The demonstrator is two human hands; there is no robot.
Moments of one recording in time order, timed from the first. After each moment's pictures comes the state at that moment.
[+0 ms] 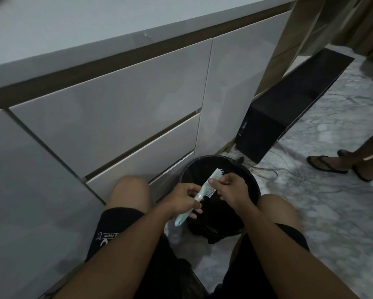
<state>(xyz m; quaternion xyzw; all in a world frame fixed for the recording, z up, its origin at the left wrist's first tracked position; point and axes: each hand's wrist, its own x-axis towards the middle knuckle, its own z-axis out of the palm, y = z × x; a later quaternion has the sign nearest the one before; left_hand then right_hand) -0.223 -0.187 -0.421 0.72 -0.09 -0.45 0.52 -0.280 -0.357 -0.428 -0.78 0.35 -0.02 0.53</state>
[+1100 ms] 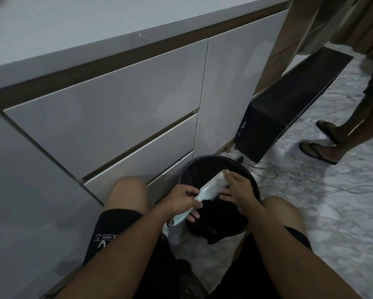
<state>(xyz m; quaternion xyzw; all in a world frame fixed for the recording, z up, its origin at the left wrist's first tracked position) -0.227 -0.189 -0.421 0.73 -0.07 -0.45 0.51 -0.284 -0.368 -0.414 -0.62 0.38 0.00 0.68</state>
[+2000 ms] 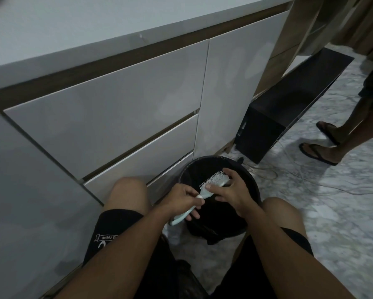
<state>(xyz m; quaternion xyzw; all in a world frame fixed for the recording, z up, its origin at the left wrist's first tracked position) -0.227 -0.192 -0.421 0.75 -0.08 -0.41 0.51 -0.288 -0.359 -0.412 -0.69 0.31 0.01 0.65</state>
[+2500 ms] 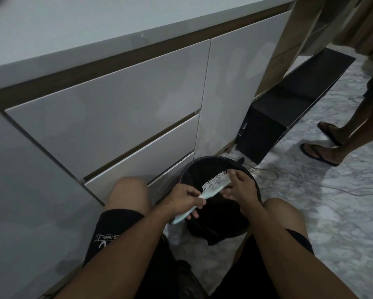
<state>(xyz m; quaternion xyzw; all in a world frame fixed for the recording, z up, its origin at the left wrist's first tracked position) -0.225 -0.192 -0.422 0.75 -0.09 -0.40 0.51 -0.285 -0.368 -0.408 -0.65 0.39 -0.05 0.65</state>
